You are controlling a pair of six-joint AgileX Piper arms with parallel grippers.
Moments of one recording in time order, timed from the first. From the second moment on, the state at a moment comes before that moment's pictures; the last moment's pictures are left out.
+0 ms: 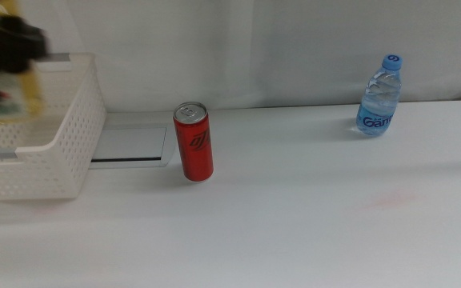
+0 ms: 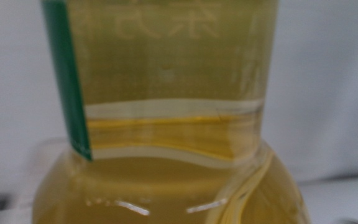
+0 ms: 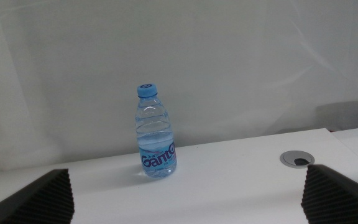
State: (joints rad) left arm -0.02 1.20 -1.06 -0.08 0.35 0.09; right arm 0.08 0.27 -0.04 0.15 -0.10 -0.05
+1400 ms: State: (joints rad) left arm 0.23 2.01 -1.58 -0.10 0.58 0.19; right arm 0.08 0.27 -0.04 0.15 -0.10 -0.05
